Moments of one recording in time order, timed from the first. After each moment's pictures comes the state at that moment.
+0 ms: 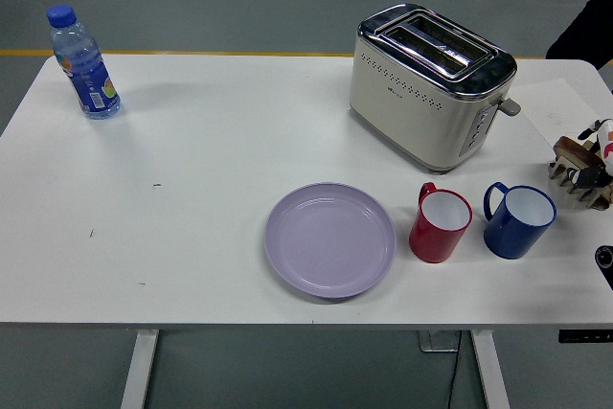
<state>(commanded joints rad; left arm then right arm) -0.06 0.00 -1.15 -0.18 0.92 0.18 0.18 0.43 -0.35 1.26 1.16 -2.26 -0.05 -0.47</state>
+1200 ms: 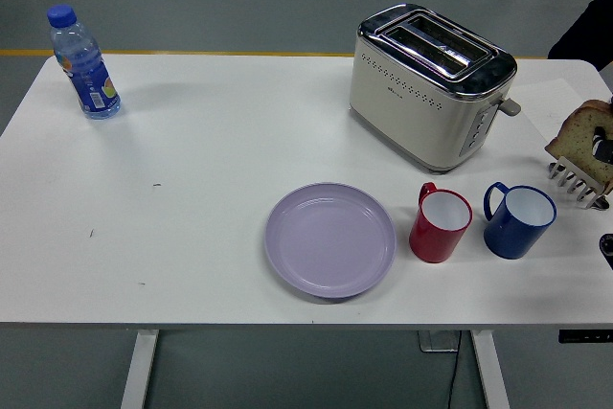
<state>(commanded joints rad) -0.06 0.00 -1.15 -0.18 0.91 0.18 0.18 0.47 -0.39 1.23 1.17 -2.27 -0.15 -0.47</state>
